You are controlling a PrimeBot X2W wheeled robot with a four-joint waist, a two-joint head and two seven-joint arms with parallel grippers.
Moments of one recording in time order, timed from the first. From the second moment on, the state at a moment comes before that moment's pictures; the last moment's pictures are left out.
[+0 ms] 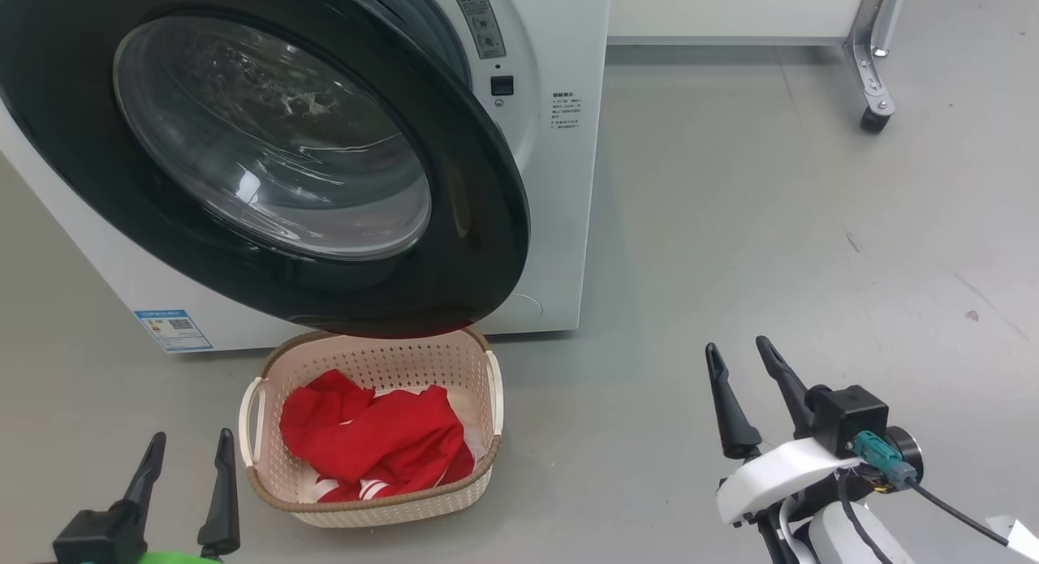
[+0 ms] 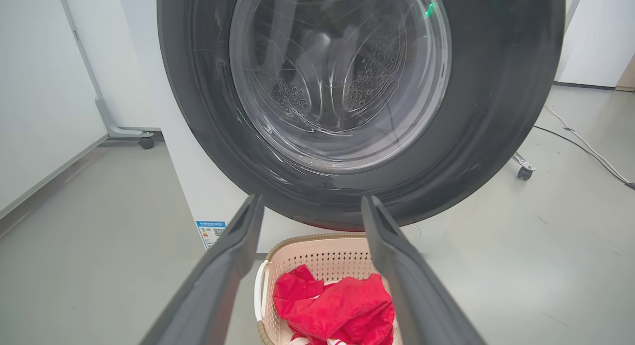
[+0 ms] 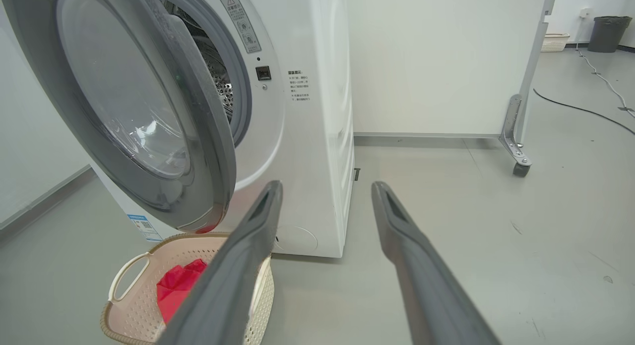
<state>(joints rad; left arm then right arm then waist) 0.09 0.13 -0.01 0.22 -0.33 -0.06 -0.26 -0.09 -0.05 0.28 0.33 0.33 0.00 -0.26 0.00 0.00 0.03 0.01</state>
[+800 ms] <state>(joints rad) 0.06 0.06 -0.02 0.20 -0.26 -0.11 -0.26 -0.27 -0.11 0.45 0.26 0.18 0.11 -0.26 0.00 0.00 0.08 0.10</state>
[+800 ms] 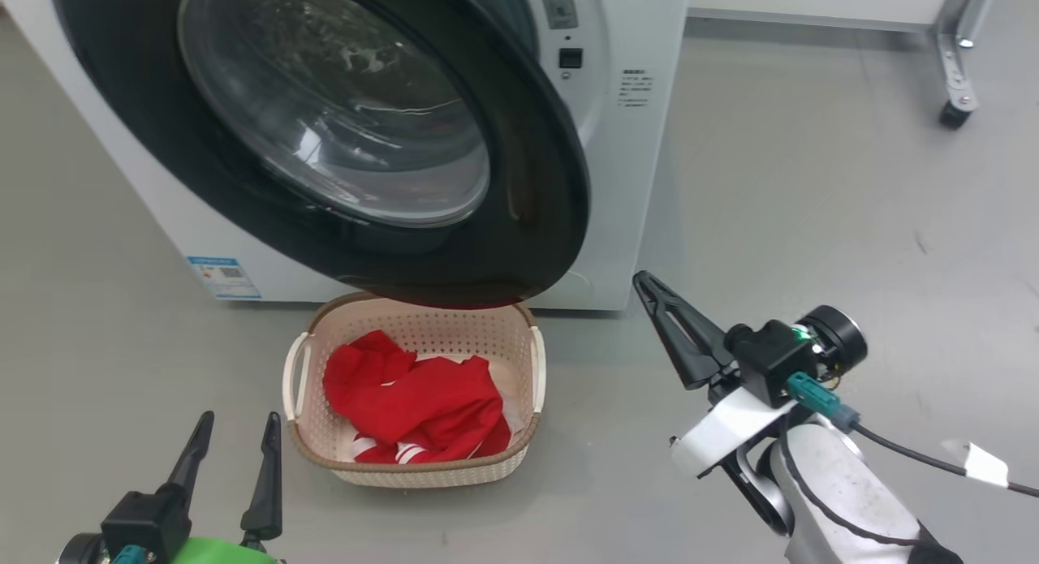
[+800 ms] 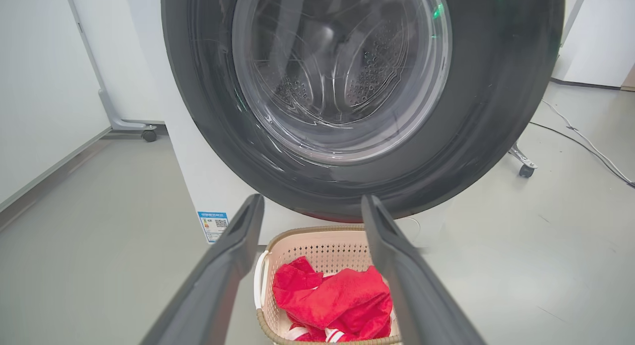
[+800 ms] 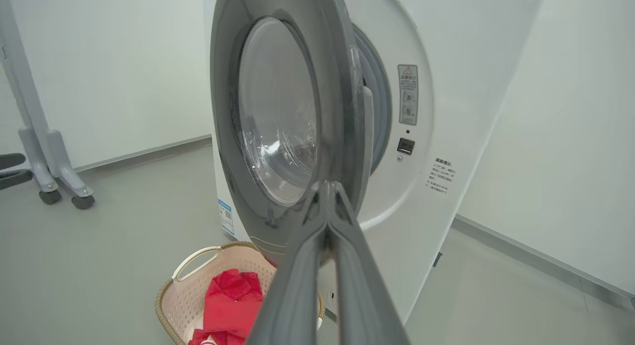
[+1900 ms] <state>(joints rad) -0.08 0.04 -0.16 0.18 -0.30 -0.13 -0.26 -0.73 -0.14 0.45 0.50 0.20 0.13 -0.17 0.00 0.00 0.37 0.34</state>
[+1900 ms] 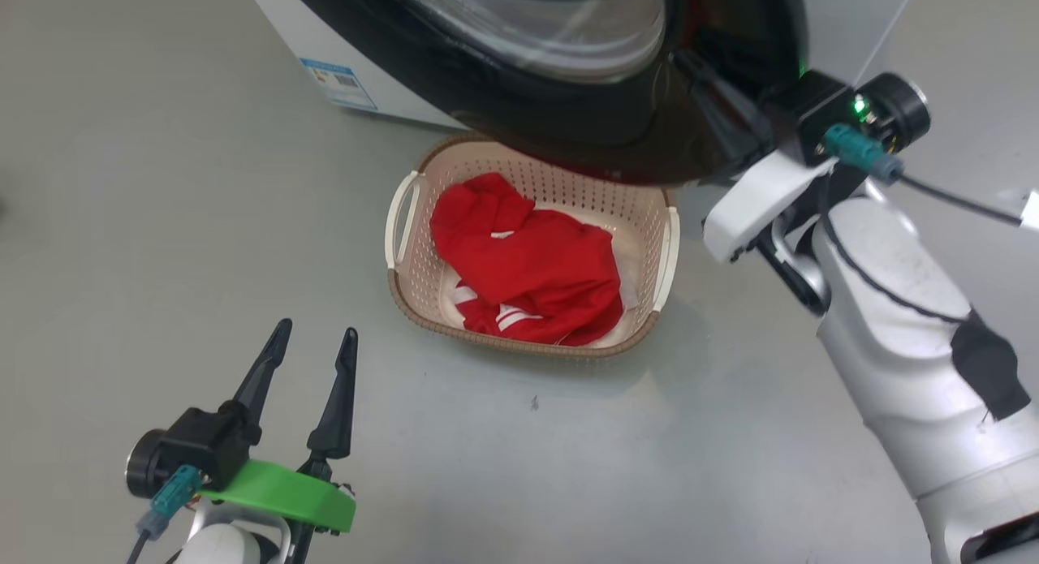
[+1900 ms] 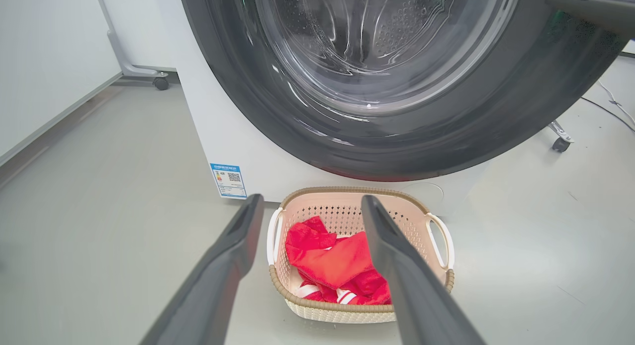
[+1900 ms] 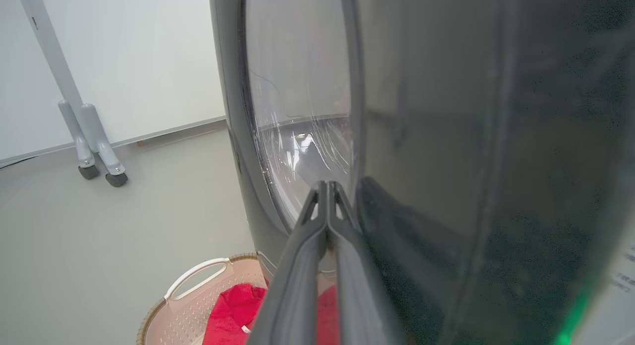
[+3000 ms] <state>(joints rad) -0.23 0.03 -0.23 0.19 -0.40 -0.13 -0.26 -1.00 -0.15 0.32 0.76 0.23 0.07 -0.23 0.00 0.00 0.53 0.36</state>
